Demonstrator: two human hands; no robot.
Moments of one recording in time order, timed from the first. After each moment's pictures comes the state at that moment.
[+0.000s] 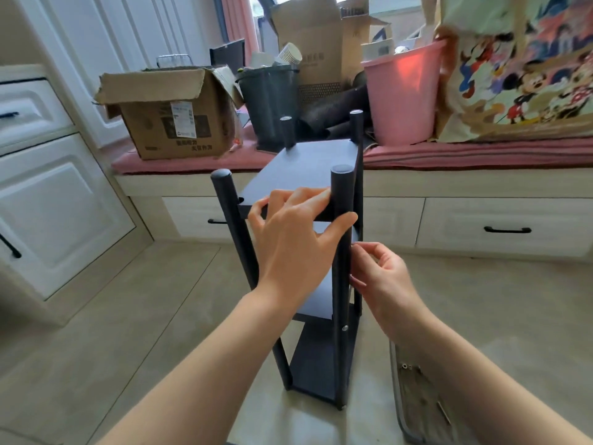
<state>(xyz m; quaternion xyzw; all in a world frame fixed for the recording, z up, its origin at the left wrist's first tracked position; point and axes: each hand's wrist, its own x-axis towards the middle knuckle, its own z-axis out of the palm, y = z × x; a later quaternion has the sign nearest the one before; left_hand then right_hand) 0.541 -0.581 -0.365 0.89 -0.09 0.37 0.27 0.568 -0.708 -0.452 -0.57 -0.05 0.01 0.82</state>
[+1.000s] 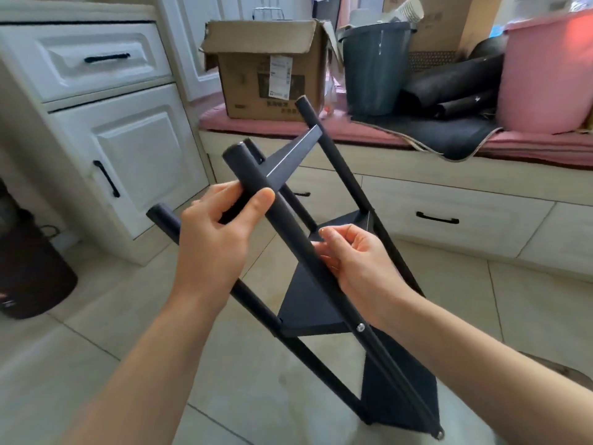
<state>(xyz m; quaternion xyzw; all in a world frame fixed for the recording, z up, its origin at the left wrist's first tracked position) 0.493 -0.328 -0.393 0.76 0.05 0.35 0.55 0.564 -0.490 -0.447 -0.62 -0.12 0.17 0.75</state>
